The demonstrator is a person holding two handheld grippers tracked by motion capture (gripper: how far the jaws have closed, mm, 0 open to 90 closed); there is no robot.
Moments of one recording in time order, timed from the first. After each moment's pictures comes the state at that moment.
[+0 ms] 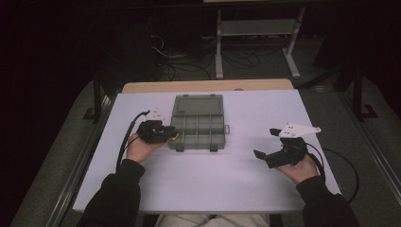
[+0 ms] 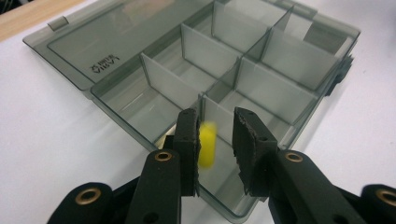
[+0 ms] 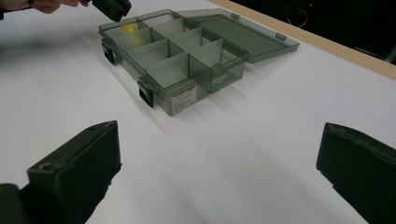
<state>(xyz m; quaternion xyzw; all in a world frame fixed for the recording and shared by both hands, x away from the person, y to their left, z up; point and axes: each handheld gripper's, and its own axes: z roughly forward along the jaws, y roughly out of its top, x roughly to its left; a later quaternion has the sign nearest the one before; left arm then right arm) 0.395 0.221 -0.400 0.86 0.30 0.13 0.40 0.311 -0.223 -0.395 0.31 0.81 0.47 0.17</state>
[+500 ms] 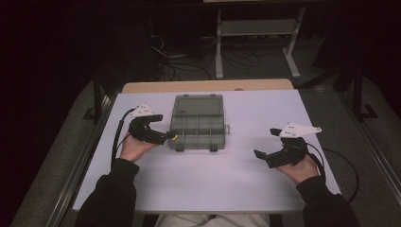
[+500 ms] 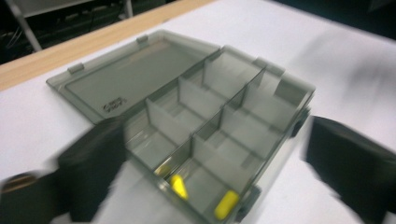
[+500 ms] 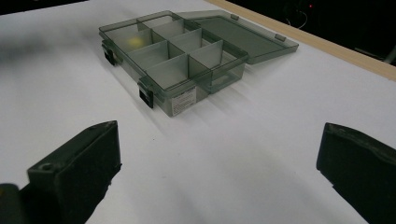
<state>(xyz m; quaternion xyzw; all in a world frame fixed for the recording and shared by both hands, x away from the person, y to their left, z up) 0.380 0.235 -0.371 0.81 0.29 0.13 0.49 0.311 -0.224 -0.394 0.31 0.81 0.47 0.17</state>
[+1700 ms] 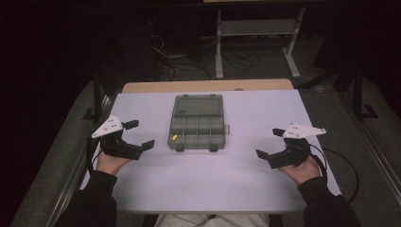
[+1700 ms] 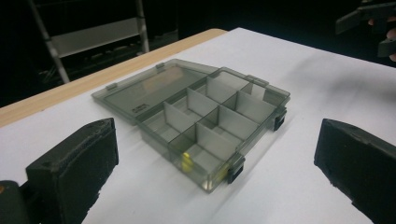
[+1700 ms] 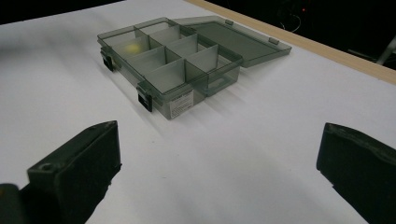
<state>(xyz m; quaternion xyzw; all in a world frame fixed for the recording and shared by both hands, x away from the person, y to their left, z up) 0.319 0.297 -0.358 0.78 0.29 0.19 0.53 0.306 -0.229 -0.392 0.32 0.80 0.48 0.18</state>
